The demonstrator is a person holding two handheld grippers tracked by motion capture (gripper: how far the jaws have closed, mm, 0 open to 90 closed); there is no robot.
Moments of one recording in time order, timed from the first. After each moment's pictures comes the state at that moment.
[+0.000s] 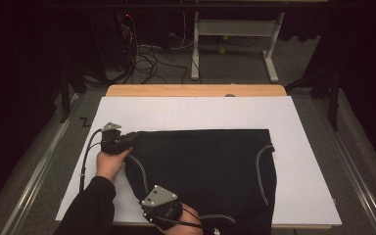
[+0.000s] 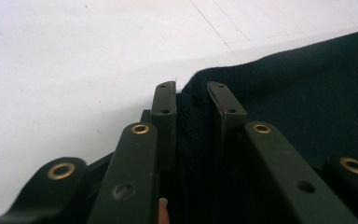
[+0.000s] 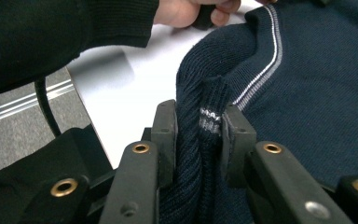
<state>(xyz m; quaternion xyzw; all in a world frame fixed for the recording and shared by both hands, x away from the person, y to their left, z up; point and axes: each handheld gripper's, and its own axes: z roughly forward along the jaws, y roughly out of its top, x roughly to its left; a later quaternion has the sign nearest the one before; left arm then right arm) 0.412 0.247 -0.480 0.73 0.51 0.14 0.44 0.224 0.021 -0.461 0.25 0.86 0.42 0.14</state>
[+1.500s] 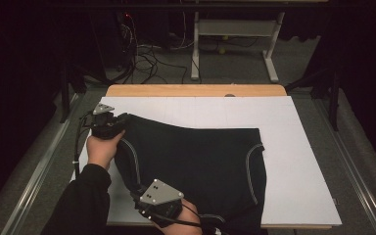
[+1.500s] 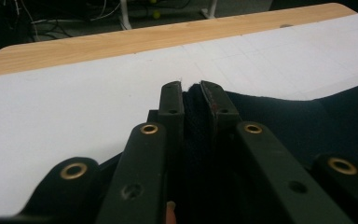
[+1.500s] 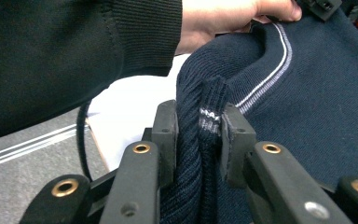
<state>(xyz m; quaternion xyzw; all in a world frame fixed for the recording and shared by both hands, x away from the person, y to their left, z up) 0.410 0.252 -0.403 0.71 0.51 0.22 0.43 0.218 0.021 -0.414 0.23 0.82 0.50 0.16</state>
